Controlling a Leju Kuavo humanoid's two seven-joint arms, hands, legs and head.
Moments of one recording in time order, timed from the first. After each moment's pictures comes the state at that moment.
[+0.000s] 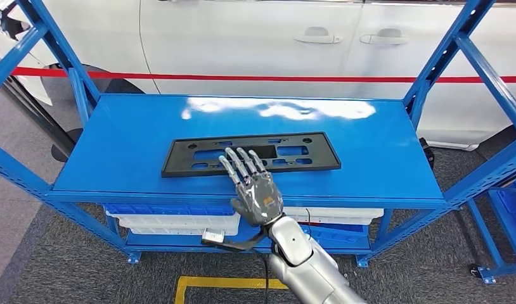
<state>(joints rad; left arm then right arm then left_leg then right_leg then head) -0.13 -0.10 -1.40 -0.15 0.50 0.45 0.05 -0.44 0.15 0.61 -1.00 1.41 -0.66 0.04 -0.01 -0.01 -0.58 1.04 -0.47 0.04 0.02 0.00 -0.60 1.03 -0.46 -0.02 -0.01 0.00</state>
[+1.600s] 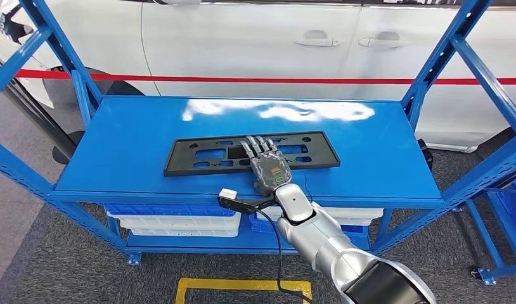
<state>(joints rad) -0.16 -0.10 -1.50 -0.15 0.48 0.47 0.05 -0.74 0.17 0.60 -0.48 1.39 -0.46 0.15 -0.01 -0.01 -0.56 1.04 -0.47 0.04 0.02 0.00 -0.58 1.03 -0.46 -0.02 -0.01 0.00</state>
